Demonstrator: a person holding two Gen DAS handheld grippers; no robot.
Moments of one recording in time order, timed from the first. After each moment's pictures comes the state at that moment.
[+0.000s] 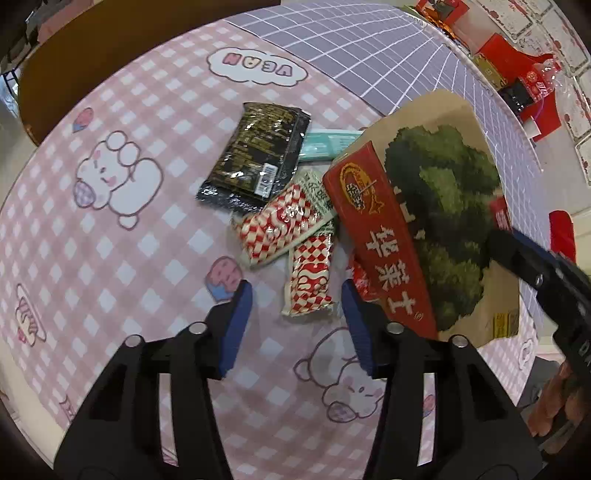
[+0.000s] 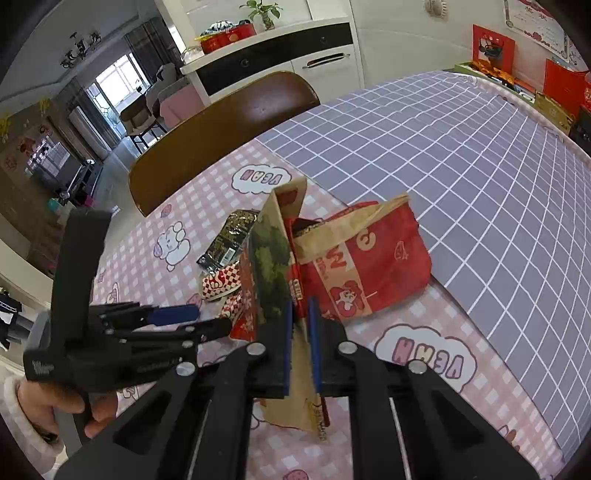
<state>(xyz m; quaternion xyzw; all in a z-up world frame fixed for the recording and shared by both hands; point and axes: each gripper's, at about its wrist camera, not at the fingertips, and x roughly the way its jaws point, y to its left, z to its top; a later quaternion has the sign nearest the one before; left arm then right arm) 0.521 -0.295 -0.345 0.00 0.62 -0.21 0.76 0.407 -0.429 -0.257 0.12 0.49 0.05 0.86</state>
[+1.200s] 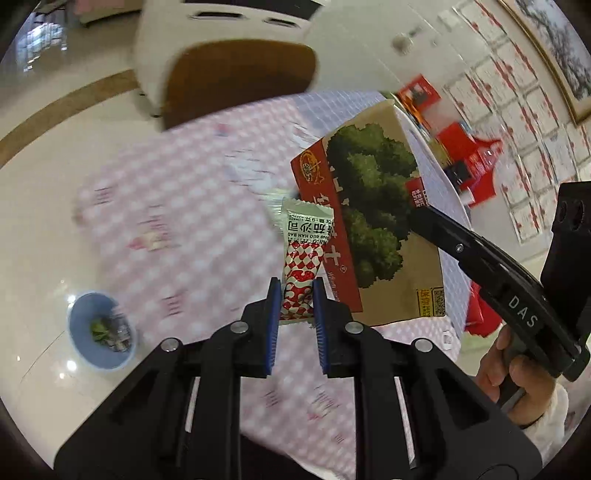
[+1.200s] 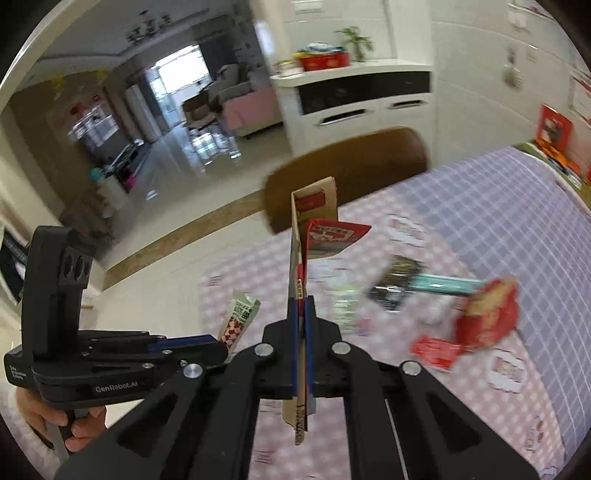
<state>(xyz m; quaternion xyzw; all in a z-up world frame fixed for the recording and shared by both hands) 0.433 -0.083 -0.233 -0.16 0.55 -0.24 0.79 0.380 -0.236 -0.150 0.05 0.44 0.16 0.88</state>
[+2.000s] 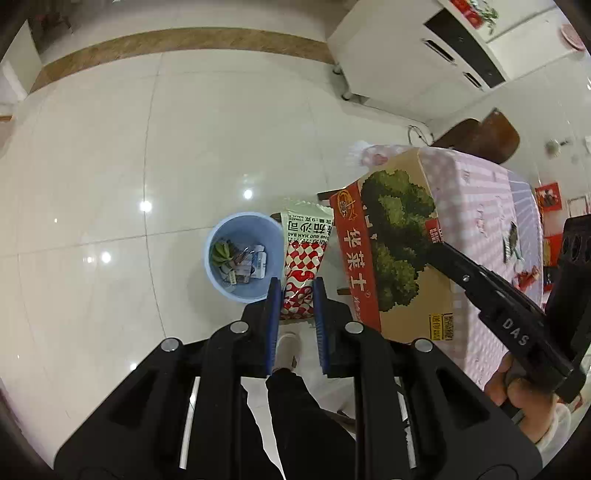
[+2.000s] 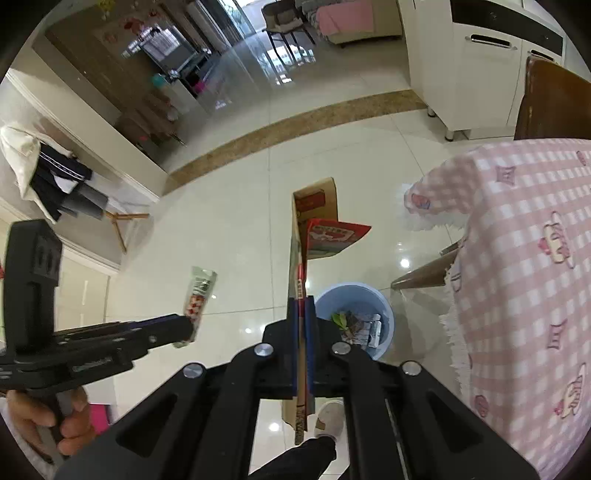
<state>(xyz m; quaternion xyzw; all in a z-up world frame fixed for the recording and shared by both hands) 0.331 0.236 -0.340 -0.27 0.60 0.03 0.76 0.369 0.090 -0.289 0.01 0.57 0.29 0.77</state>
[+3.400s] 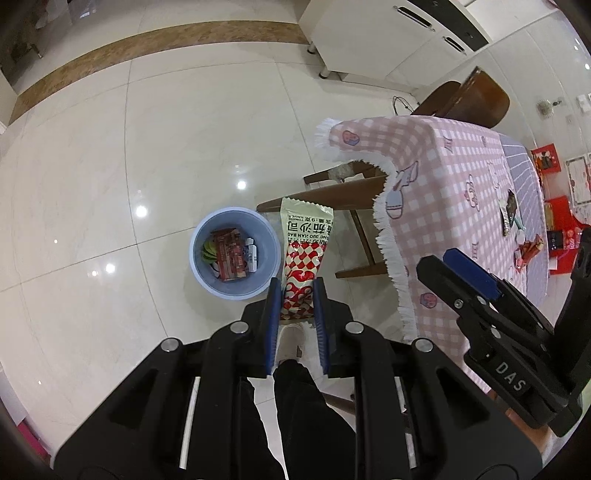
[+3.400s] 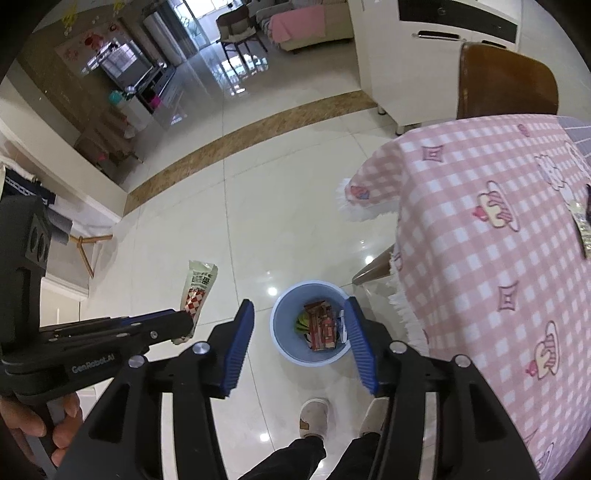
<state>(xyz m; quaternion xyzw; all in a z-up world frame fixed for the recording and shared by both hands) 0.361 0.185 -0.337 -0.21 0.62 -0.02 0.75 0.360 0.036 -0.281 0.02 0.56 0.20 0.80</state>
